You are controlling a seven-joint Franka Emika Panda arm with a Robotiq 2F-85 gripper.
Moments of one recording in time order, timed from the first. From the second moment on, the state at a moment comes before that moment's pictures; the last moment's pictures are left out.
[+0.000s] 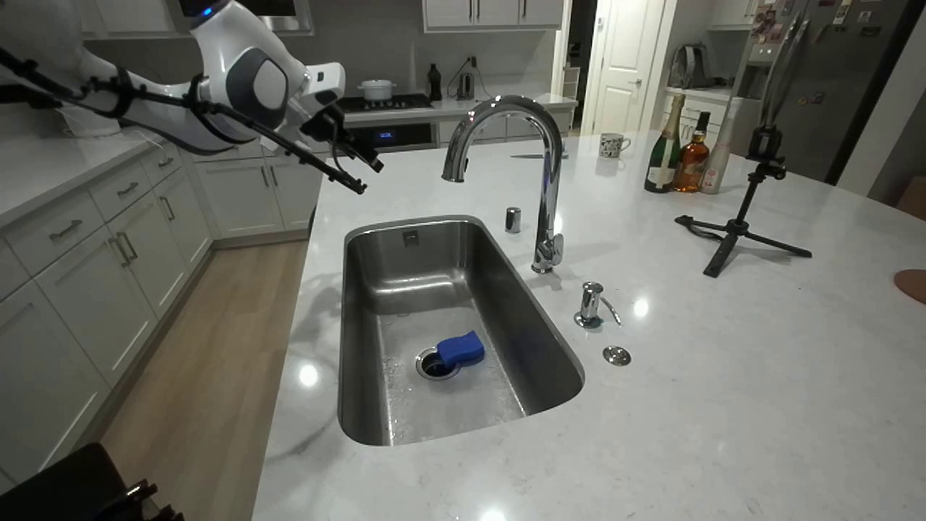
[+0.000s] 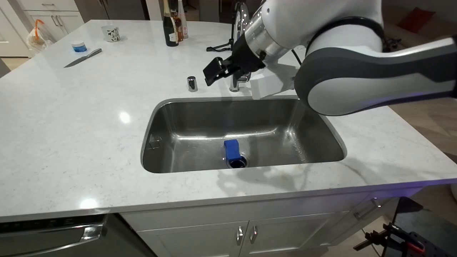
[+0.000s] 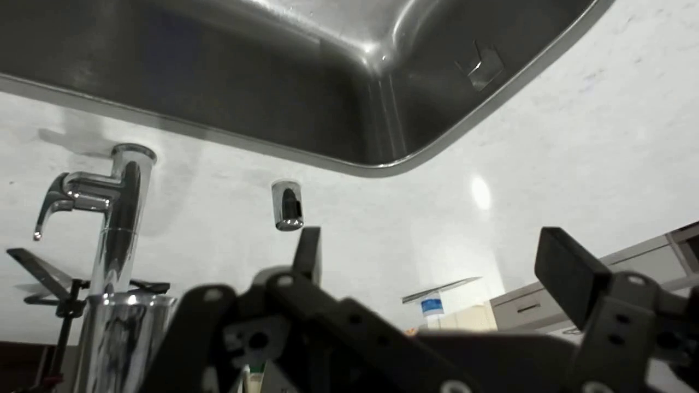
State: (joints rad) arm 0.11 0.23 0.04 -1.82 -0.38 2.77 0.62
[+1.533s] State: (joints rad) arm 0.23 0.55 -0.21 -1.35 -0.67 2.69 0.97
